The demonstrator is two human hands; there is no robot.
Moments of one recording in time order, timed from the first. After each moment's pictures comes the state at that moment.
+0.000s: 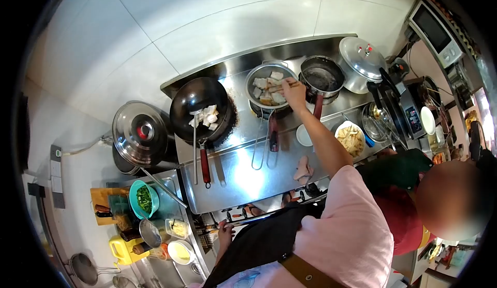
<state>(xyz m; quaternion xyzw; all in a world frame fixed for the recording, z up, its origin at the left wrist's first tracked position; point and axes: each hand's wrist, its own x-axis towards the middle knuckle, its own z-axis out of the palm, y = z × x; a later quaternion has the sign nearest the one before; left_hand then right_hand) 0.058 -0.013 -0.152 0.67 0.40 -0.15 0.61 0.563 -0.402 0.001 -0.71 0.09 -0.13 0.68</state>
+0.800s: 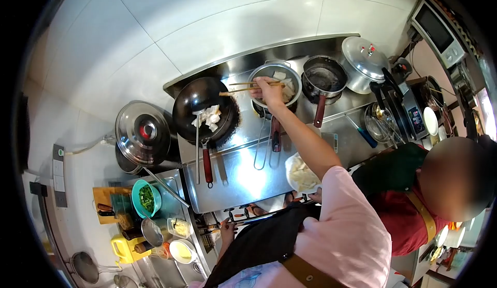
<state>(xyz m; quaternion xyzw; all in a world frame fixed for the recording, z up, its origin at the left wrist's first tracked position) 0.069 -0.018 -0.153 0.69 0.38 -0.15 0.60 0.566 -0.317 0.031 -0.50 0.07 -0.01 0.86</state>
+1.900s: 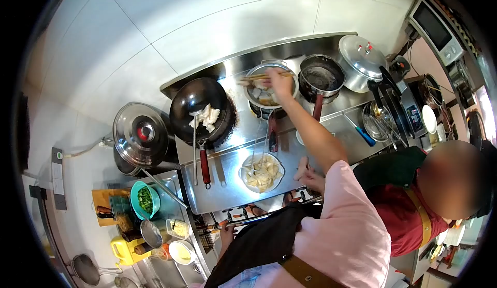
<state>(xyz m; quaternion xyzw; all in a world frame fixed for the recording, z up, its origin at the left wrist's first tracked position) 0.061 -0.020 -0.155 0.68 0.39 -0.16 0.60 0.583 -0.360 0.046 -0.55 0.10 -0.11 0.82</state>
